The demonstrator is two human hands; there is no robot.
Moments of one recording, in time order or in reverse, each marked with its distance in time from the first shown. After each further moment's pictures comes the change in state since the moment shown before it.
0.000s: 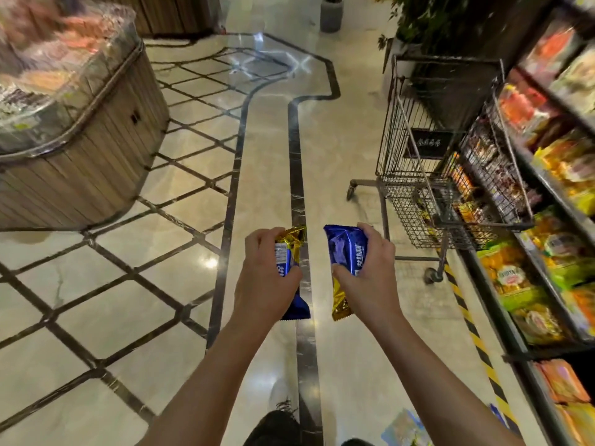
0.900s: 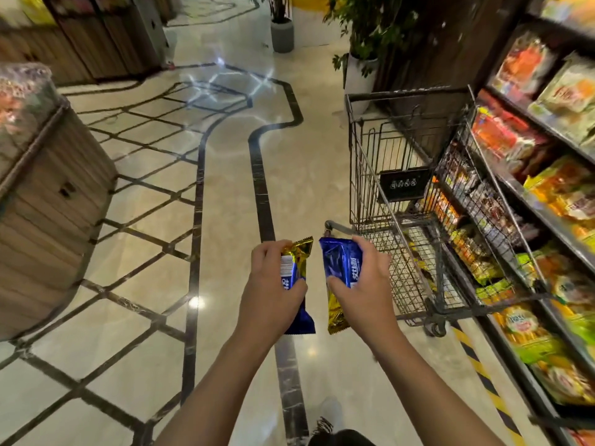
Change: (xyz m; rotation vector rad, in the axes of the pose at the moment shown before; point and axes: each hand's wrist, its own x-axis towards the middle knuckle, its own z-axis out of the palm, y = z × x) left_hand 0.336 0.095 0.141 -0.027 -0.171 0.080; right_hand 0.345 0.046 -0.033 0.065 0.095 0.115
